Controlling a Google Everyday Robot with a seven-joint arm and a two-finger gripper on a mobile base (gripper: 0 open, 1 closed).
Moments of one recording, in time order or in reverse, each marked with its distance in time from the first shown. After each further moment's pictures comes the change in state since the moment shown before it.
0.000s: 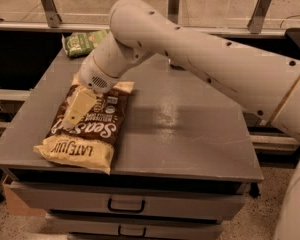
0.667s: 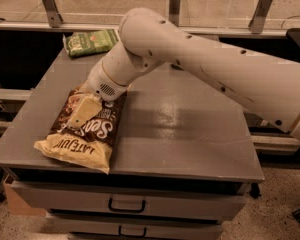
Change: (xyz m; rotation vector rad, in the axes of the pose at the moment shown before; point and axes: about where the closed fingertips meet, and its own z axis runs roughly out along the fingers) arm 0.021 0.015 -0.001 0.002 0.004 0.063
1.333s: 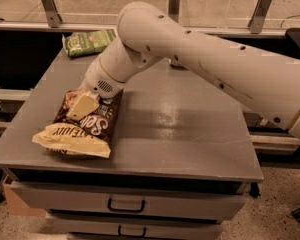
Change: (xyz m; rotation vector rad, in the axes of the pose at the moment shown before) arm -0.008 0.000 -0.008 0.000 0.000 0.000
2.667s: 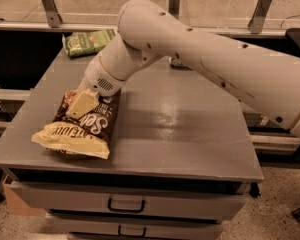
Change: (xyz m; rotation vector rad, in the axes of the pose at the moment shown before) arm -0.004 0.000 -0.005 0.004 -0.006 -0.005
